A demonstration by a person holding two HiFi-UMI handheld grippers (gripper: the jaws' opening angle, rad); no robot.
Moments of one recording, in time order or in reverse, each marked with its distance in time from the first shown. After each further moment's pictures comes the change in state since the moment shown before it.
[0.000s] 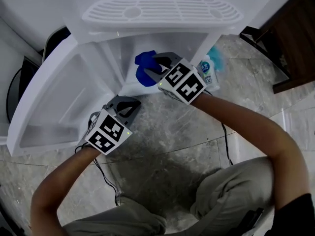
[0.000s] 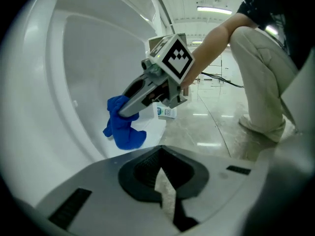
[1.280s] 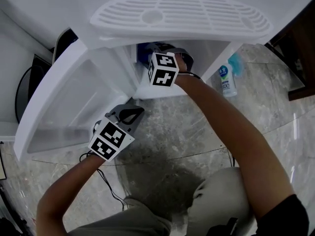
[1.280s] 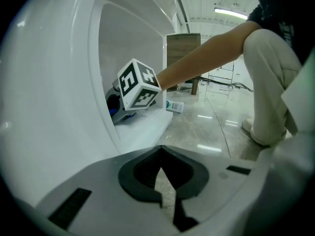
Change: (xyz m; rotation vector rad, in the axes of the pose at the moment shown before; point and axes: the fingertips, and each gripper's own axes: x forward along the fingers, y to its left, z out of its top) left arm -0.019 0.015 -0.031 -0.139 0.043 0.034; right arm 0.137 -0.012 -0.015 -0.593 0.198 0.042
